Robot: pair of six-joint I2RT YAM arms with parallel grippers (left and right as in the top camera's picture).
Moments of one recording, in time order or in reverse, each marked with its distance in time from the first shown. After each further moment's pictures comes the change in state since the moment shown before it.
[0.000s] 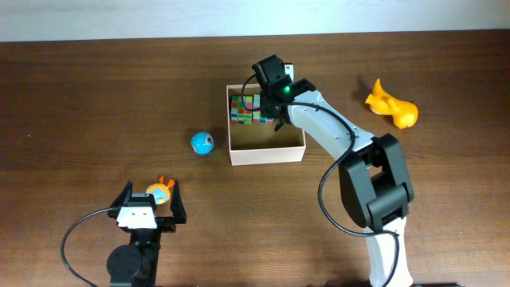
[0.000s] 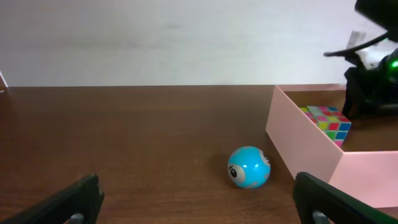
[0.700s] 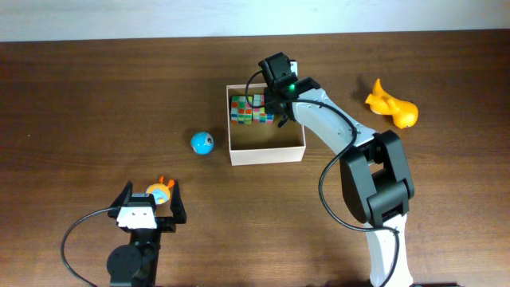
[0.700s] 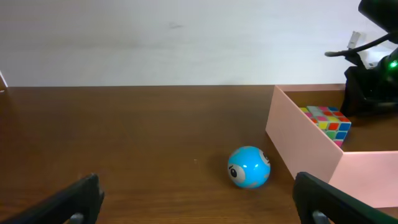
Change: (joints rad) left arm 0.000 0.000 0.000 0.000 0.000 0.000; right arm -0.037 0.017 0.000 0.059 -0.025 -0.035
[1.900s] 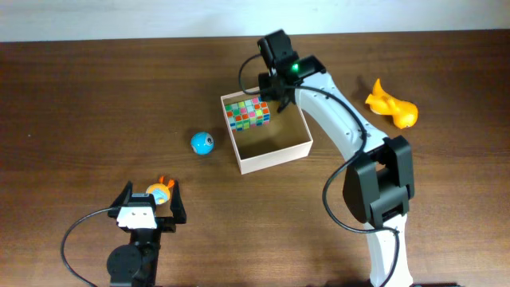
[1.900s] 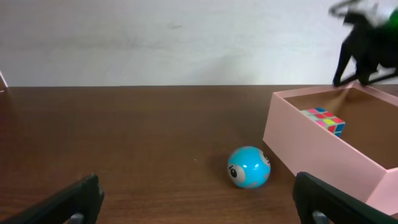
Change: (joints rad) left arm 0.000 0.000 0.000 0.000 0.000 0.000; right arm -0.003 -0.001 0.261 -0.250 -0.112 -0.096
